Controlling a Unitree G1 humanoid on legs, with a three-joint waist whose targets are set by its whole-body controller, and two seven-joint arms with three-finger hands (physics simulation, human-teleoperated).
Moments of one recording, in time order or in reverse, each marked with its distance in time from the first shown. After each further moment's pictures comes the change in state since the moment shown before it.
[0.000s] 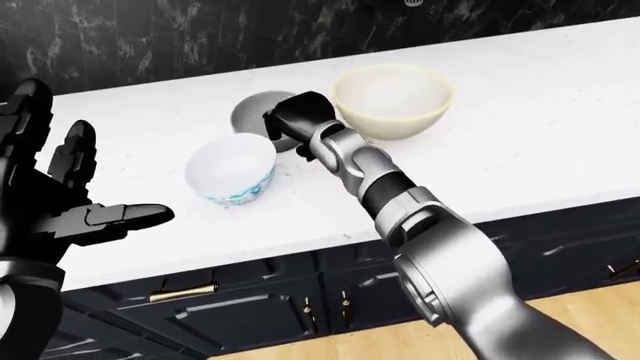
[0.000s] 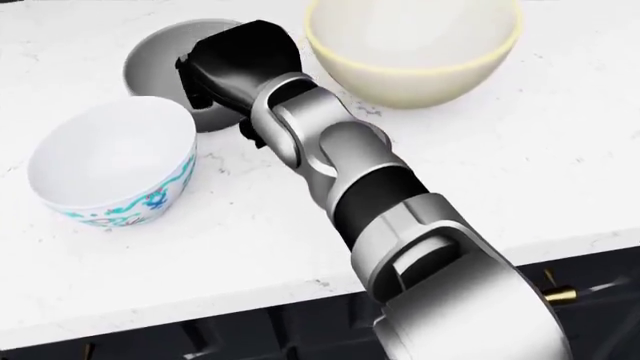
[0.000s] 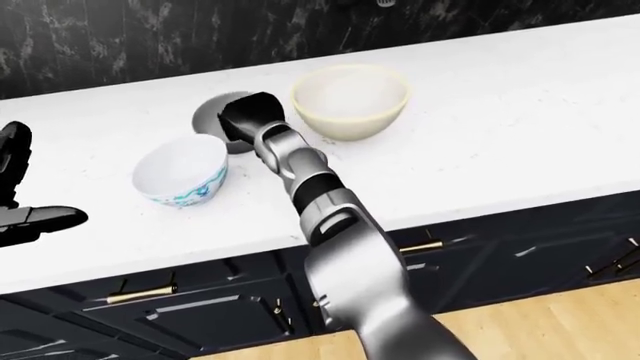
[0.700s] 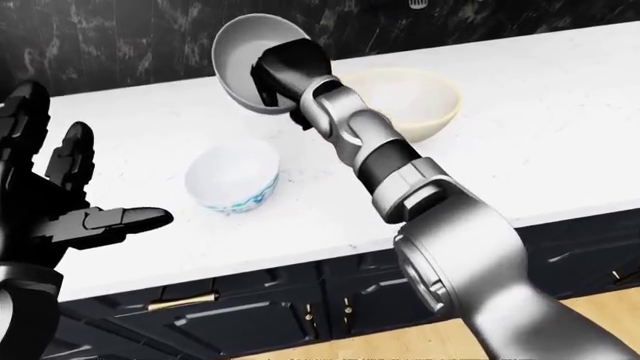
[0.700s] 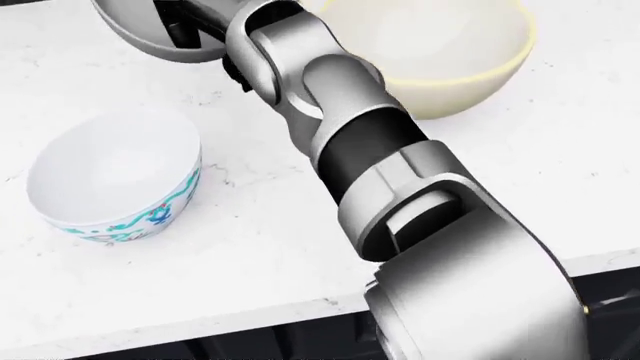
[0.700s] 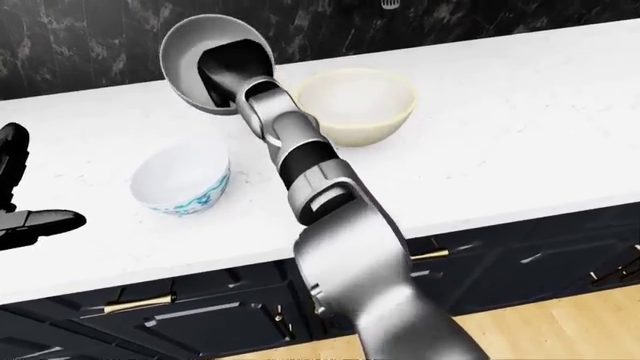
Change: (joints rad) left arm 0.004 -0.018 0.016 -0.018 0.021 0.009 -0.026; right arm -0.161 -0.009 -0.029 0.000 0.026 0.045 -0.018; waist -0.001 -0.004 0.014
